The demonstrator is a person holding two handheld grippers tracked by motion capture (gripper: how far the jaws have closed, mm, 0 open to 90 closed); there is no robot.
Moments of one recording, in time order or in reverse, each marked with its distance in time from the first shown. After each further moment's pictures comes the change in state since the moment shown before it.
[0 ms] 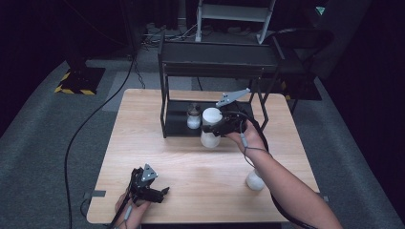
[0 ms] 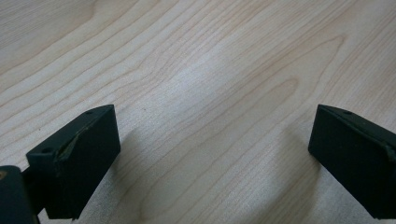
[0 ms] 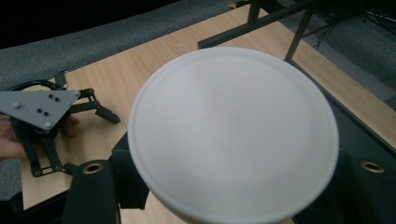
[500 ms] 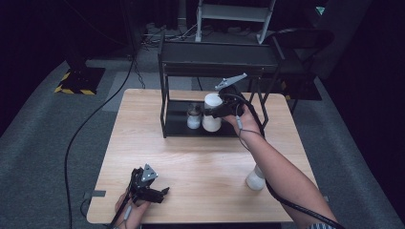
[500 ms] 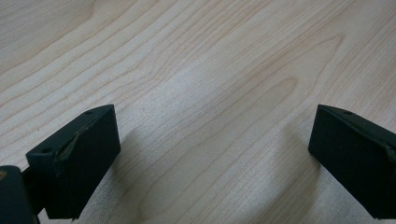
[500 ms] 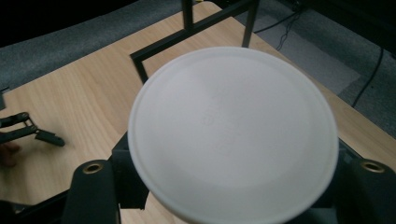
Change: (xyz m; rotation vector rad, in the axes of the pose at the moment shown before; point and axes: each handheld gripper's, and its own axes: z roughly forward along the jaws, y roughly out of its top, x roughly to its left) left arm 0.000 0.000 0.000 0.001 -0.003 0.003; right arm -0.036 0.020 0.021 0.029 -0.101 0.074
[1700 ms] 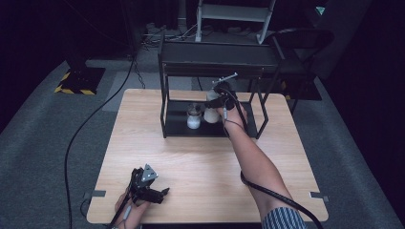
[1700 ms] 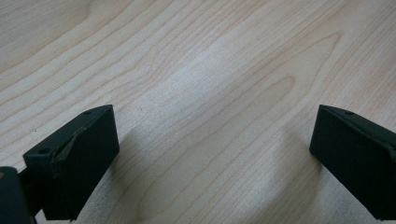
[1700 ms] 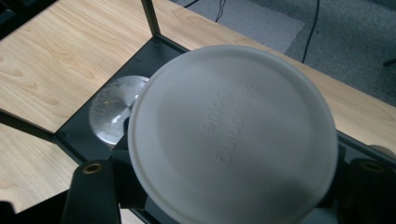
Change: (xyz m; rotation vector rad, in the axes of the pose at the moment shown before) left arm 0.001 0.000 0.000 0.003 -0.007 0.009; right arm -0.029 0.000 0.084 0.088 -0.212 0.231
